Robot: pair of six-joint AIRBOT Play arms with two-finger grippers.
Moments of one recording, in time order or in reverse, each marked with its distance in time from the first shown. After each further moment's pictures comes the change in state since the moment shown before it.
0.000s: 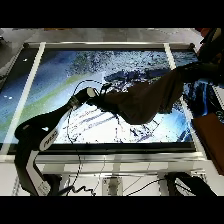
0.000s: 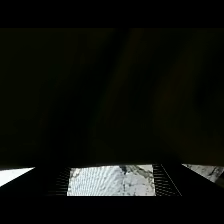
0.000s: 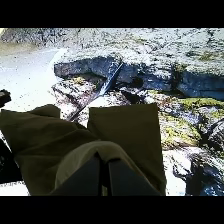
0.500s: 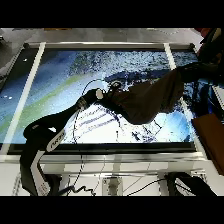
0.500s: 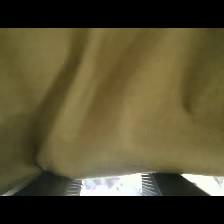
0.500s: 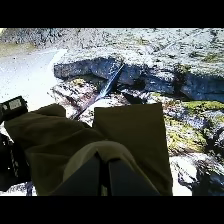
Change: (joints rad) left arm -0.083 -0.048 0.048 0.098 0.076 0.047; right arm 0.000 0.000 0.000 -0.002 0.000 0.003
